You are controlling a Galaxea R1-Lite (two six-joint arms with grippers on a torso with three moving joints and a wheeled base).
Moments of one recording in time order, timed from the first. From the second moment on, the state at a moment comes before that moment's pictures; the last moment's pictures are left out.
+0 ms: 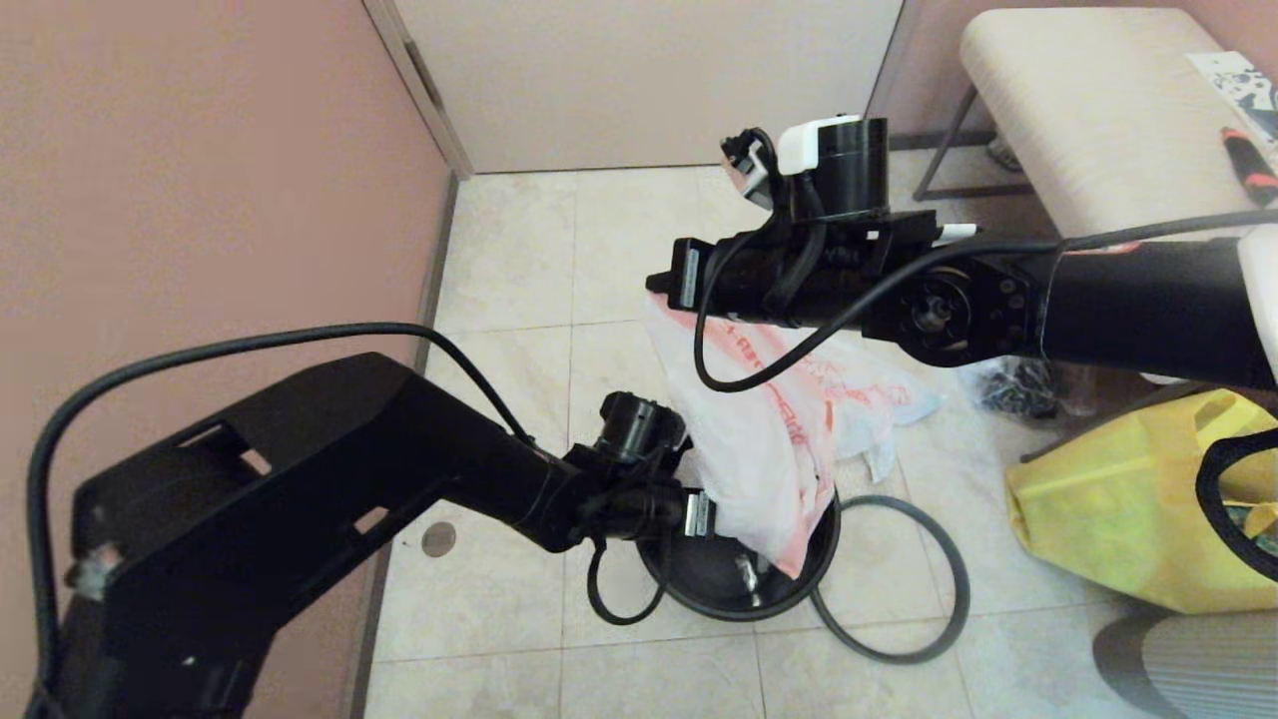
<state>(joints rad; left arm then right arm) -0.63 2.31 -1.34 -0.24 -0.07 -0.29 0.63 2.15 -1.96 -0.02 0.20 0.38</state>
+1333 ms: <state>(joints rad) -0.52 1.61 -0.72 -0.29 0.01 -0.44 0.75 2.27 -1.97 -0.02 -0.05 0.21</state>
